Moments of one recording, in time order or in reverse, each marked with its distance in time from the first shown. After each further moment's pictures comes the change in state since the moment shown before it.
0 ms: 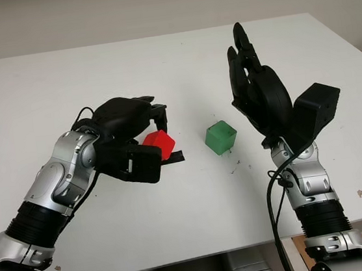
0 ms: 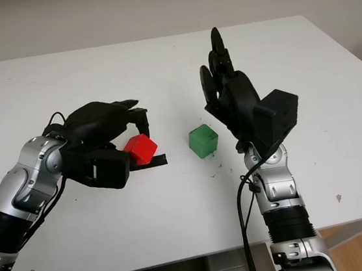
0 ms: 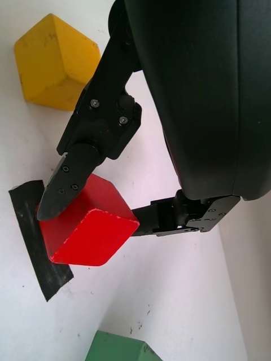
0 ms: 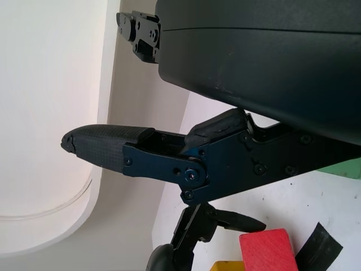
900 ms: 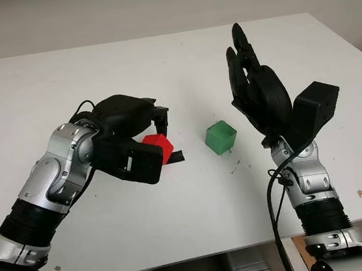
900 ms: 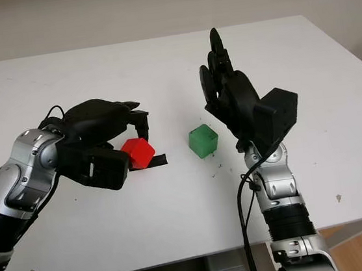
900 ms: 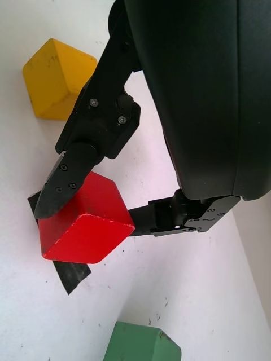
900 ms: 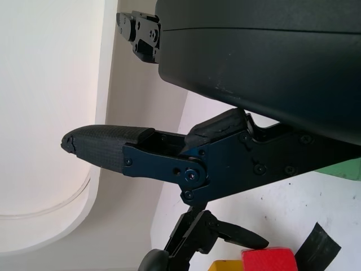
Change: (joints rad) left arm -0.013 0.024 0.011 -0.103 -0.013 0.049 -0.188; right arm -0.007 -0.007 0.000 0.011 0.006 -0.001 0.009
